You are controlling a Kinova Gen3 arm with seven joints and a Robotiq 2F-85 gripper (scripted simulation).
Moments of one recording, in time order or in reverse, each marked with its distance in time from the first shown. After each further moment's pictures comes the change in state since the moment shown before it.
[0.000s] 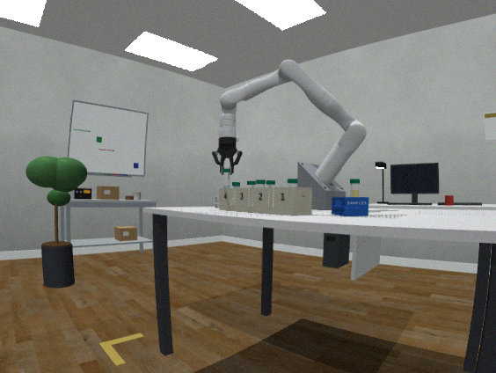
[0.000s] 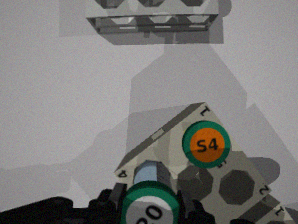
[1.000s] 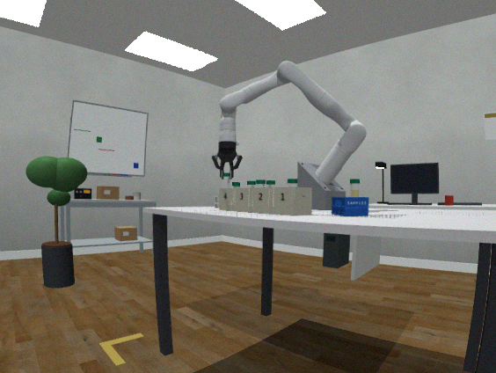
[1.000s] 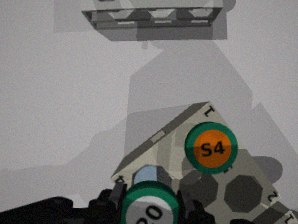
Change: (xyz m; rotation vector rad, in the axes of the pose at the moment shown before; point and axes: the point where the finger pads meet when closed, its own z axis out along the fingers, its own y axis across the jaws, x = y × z) arm 0.000 0.000 0.018 0.000 0.000 0.000
